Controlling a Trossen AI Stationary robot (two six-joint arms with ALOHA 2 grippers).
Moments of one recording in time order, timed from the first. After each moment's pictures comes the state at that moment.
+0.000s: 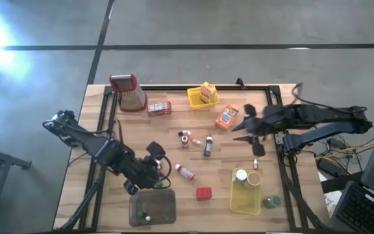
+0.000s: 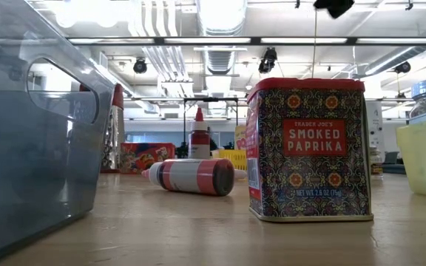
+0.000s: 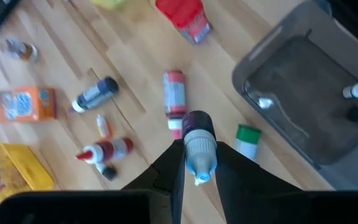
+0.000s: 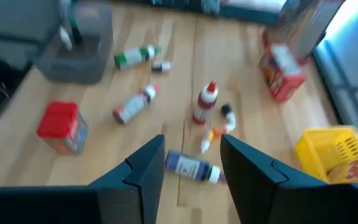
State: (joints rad) left arm -0.54 1.50 1.63 -1.21 -0.25 0.23; right arm 0.09 0.93 1.04 -0.70 0.03 -0.05
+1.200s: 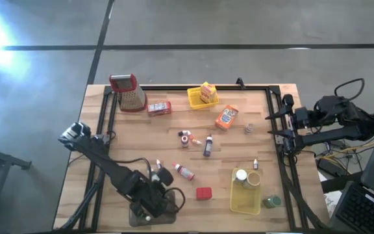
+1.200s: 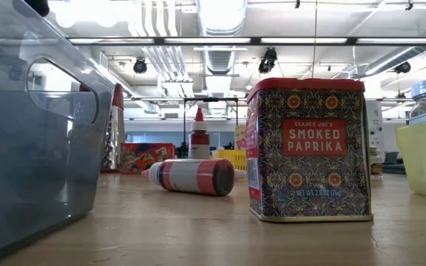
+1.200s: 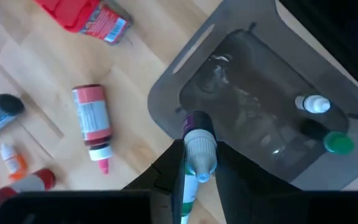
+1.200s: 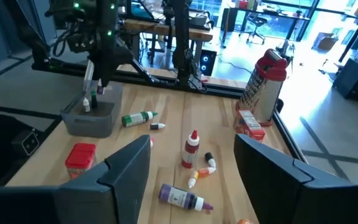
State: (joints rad) left arm -0.65 1.75 1.63 -1.12 -0.15 0.15; right arm 0.09 0.47 0.99 -0.78 0.02 -0.08
